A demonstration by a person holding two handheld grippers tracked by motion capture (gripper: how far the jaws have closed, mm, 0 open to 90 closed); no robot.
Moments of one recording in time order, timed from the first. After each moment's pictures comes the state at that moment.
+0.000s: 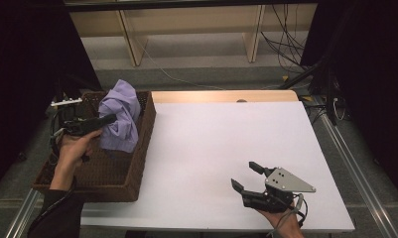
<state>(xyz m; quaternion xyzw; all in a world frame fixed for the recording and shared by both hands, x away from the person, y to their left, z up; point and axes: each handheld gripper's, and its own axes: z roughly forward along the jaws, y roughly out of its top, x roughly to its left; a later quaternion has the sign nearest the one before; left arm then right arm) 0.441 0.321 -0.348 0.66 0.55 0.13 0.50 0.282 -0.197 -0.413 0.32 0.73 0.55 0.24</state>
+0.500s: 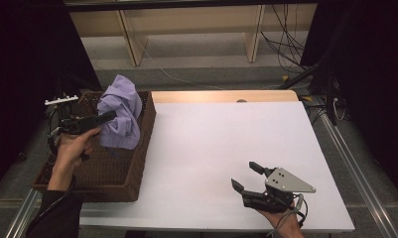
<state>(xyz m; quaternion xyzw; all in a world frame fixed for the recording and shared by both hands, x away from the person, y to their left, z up) 0.435 0.320 -0.337 0.65 0.53 0.12 0.53 0.282 -0.198 -0.413 0.32 0.73 0.55 0.24</state>
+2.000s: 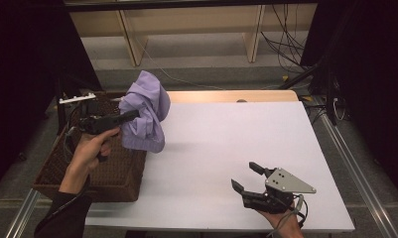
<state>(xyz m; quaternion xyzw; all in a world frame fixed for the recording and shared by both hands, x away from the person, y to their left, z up) 0.425 0.264 -0.322 0.66 0.45 0.03 0.60 0.280 -0.197 -0.413 0.33 0.73 0.55 0.24</state>
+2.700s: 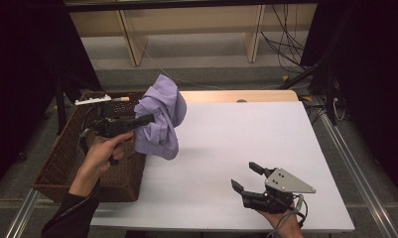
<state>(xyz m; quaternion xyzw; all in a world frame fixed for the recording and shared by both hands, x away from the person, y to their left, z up) 0.419 0.229 -0.323 0.68 0.42 -0.01 0.60 0.281 -0.197 -0.414 0.32 0.73 0.55 0.24</state>
